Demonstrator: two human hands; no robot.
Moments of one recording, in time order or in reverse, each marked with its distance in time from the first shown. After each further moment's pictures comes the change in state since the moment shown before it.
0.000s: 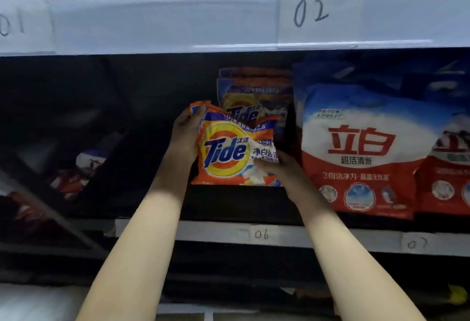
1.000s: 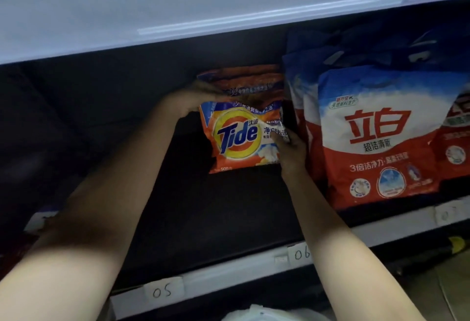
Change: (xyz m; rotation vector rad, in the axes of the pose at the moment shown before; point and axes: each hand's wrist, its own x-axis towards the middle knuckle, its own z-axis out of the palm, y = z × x) left_hand 0.146 0.043 0.035 0.790 -0.631 0.139; right_hand 0.095 0.026 0.016 0.281 0.661 -0.249
